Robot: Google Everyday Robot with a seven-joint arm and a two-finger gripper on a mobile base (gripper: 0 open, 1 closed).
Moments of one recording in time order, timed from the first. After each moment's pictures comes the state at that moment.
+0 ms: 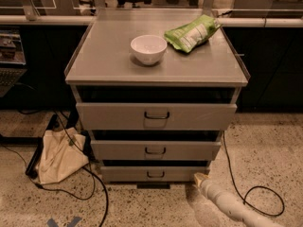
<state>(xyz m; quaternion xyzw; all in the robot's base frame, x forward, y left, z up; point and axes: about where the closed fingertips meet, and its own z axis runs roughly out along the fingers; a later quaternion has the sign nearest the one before) 0.614 -0.260 0.224 -0.09 0.88 0.11 0.45</state>
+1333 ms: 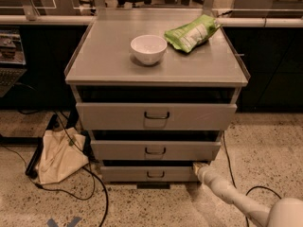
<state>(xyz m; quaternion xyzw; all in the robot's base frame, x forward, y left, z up) 0.684 -0.270 0.214 -0.08 0.88 0.09 0.46</state>
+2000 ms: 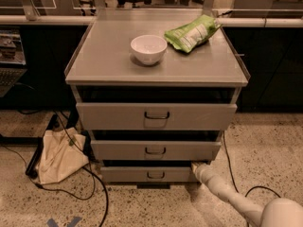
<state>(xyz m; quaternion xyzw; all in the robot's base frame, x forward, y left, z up) 0.701 -0.261 0.203 -0.08 0.88 0.09 0.47</state>
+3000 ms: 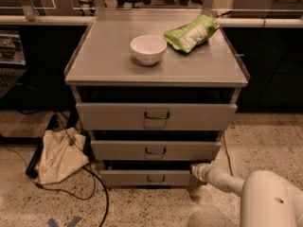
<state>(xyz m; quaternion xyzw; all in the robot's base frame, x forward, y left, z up) 0.687 -0.255 0.190 -0.09 0.92 0.10 0.36</state>
